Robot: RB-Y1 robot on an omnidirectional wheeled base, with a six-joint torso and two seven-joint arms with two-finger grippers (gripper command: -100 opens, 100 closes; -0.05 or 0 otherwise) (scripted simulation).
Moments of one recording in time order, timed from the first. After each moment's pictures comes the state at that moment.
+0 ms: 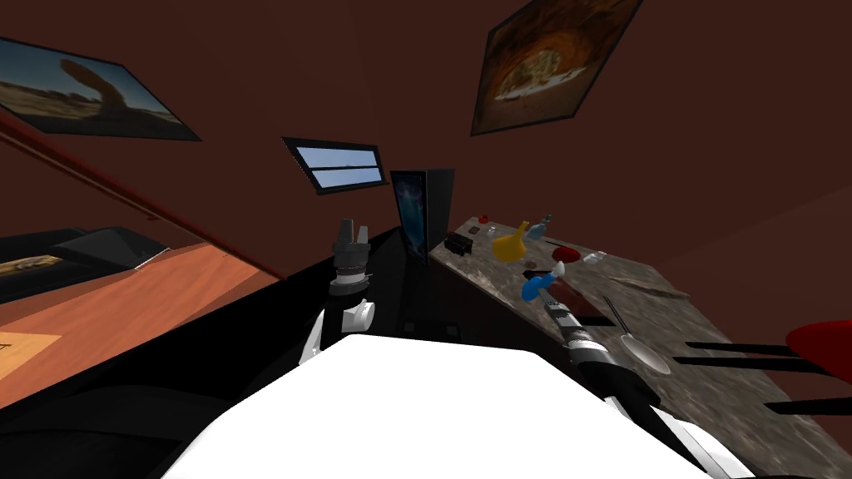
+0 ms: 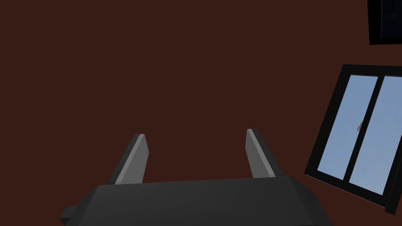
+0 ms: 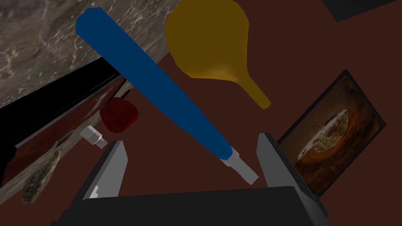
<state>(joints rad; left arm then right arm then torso) 0.50 0.03 -0.06 -2.36 -0.12 -0.49 -0.02 0.92 -0.42 -0.27 -2.13 0.15 -0.01 0.07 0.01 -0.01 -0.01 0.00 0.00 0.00</state>
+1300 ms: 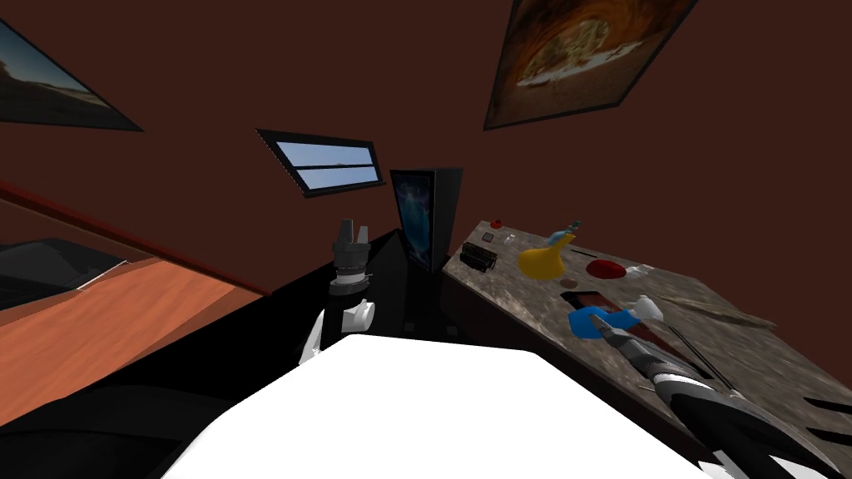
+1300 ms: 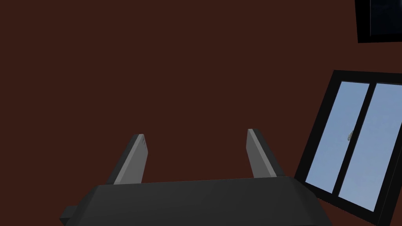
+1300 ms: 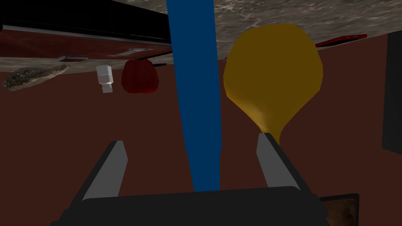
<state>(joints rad) 0.50 0.03 -0.06 -2.36 -0.12 -0.49 -0.02 1.07 -0.66 -0.45 -2.05 0.24 0.21 0.25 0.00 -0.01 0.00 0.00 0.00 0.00</state>
